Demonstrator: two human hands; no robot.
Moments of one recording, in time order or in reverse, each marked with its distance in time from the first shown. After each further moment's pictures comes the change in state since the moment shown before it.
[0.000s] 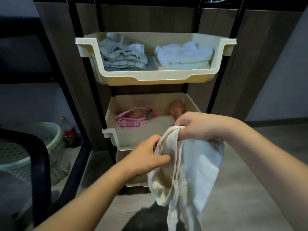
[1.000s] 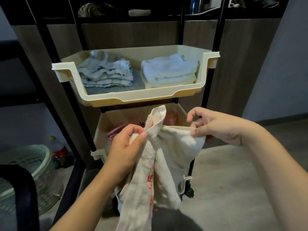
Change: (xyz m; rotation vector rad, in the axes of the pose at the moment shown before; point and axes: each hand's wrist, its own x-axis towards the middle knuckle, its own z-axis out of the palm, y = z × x) left_hand 0.030 0.023 -0.033 -0.147 0.431 0.223; right_hand -0.016 0.064 -0.037 0.681 0.143 0.077
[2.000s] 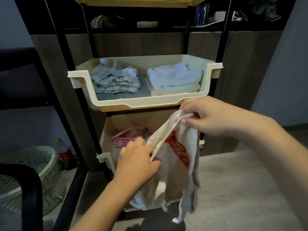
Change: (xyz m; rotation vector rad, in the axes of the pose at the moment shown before) left_hand -0.011 0.017 0.012 0.974 -0.212 -0.019; right_hand -0.019 -0.083 0.019 -0.878 0.171 -0.369
